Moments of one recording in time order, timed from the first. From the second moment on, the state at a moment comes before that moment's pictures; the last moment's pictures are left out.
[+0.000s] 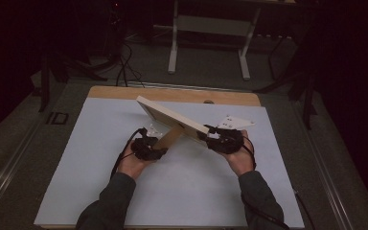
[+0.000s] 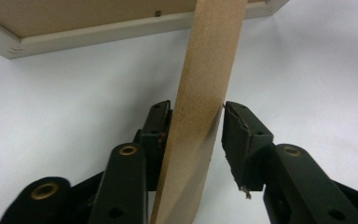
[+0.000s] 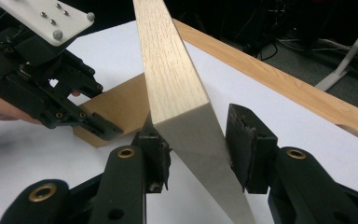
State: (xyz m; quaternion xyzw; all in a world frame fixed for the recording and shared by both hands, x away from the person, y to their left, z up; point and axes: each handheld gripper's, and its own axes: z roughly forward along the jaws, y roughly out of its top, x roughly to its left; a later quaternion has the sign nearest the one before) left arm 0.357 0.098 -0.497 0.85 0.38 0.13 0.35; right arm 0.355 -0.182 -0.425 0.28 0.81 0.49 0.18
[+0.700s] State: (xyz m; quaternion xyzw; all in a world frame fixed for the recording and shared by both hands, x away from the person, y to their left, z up) left arm 0.349 0.108 -0.492 0.83 0.38 0.12 0.39; right arm 0.357 -0.180 -0.431 0.29 0.81 0.48 0.17
